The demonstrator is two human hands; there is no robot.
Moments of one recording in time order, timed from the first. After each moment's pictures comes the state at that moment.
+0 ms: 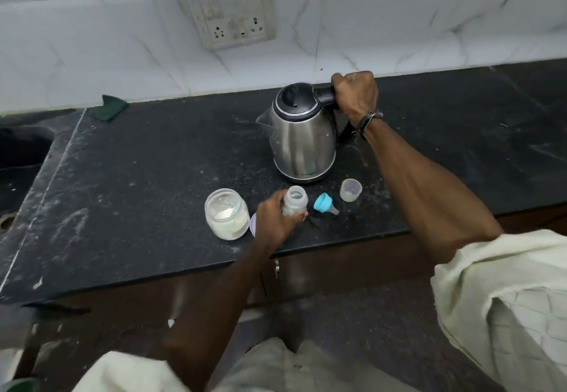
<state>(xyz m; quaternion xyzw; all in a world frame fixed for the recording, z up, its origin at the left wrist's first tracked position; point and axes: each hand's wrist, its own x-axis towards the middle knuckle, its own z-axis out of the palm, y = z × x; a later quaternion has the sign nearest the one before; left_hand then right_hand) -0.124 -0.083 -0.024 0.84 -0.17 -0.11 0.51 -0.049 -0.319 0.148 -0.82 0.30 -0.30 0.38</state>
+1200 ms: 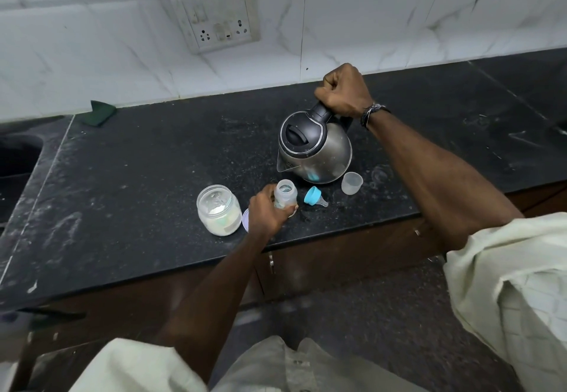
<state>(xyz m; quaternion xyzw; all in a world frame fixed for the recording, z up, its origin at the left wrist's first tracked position) -0.121 -0.087 -0.020 0.86 -0.16 -0.09 0.48 -0.089 -0.322 0.170 -0.92 0.11 -0.21 0.30</state>
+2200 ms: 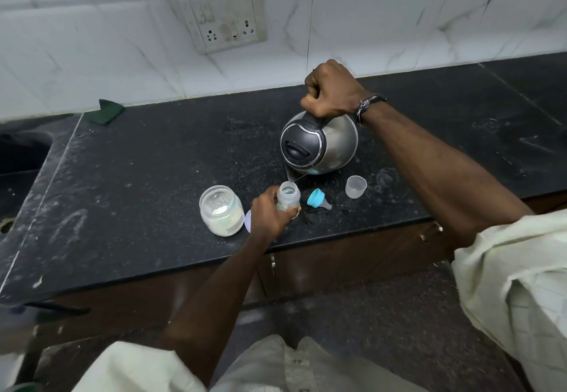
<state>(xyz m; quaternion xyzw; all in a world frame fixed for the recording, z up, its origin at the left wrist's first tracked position) -0.119 -0.087 -0.028 0.85 -0.16 -0.09 0.50 -0.077 -0.297 0.191 -0.97 -0.04 -0.19 0.13</state>
